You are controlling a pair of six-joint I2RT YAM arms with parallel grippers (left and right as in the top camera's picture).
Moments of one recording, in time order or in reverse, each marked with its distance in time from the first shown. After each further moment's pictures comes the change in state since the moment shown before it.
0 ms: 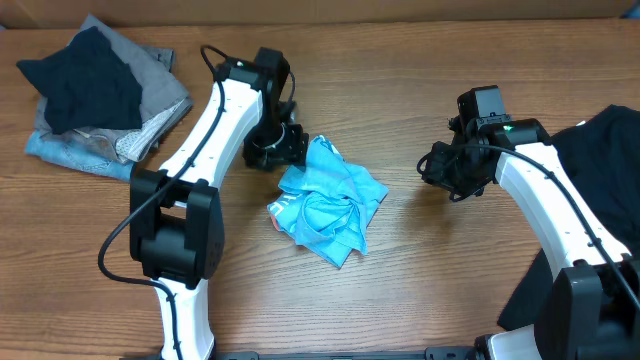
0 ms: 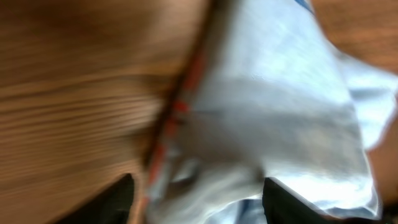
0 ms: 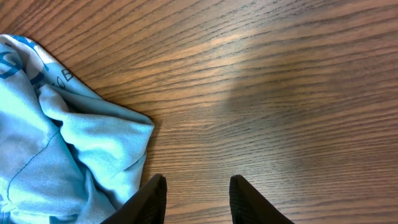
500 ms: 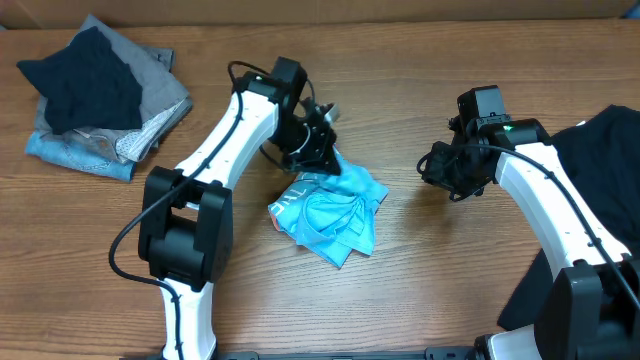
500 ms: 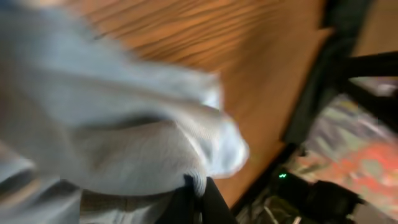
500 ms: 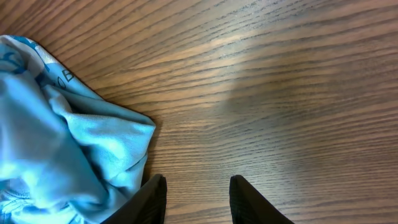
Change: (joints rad) left arm -0.063 0.004 -0.075 0.196 0.483 0.068; right arm 0.000 0.000 0.000 0.002 0.000 0.000
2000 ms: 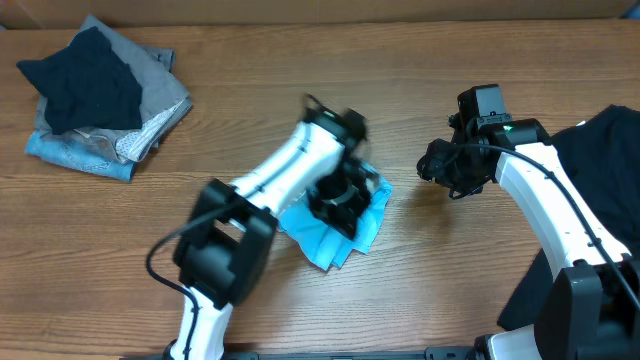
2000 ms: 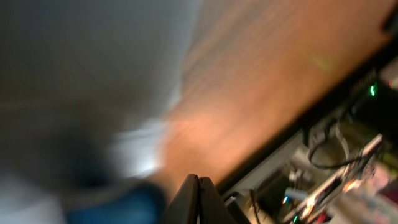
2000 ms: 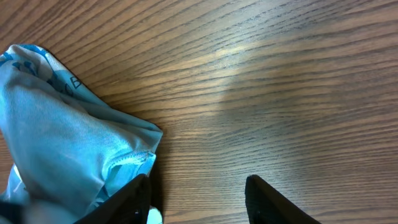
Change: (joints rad) left arm -0.304 0.005 -0.063 -0.248 -0.212 0.108; right arm 0.000 0.000 0.000 0.027 0.000 0.000
